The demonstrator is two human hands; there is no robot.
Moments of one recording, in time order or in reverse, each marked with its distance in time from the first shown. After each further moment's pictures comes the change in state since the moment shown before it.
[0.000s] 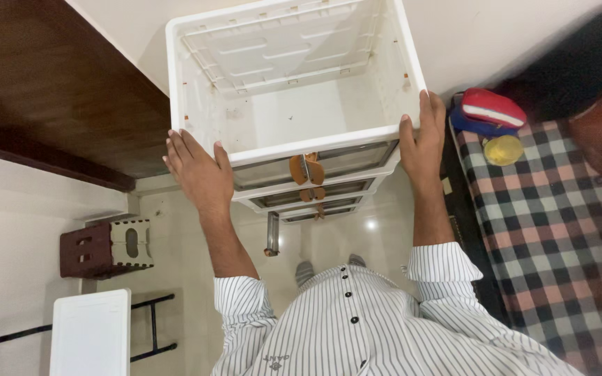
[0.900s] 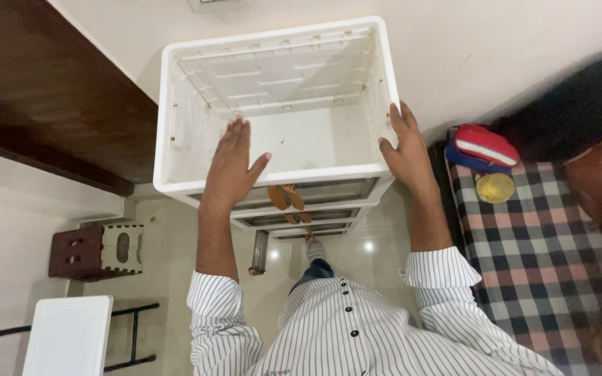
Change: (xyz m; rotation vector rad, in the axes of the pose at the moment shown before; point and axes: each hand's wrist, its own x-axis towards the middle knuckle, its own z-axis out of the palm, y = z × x) left_hand 0.037 0.087 0.015 -0.135 -0.390 0.375; right_hand 0.072 0.041 -0.005 0.042 -0.375 0.026
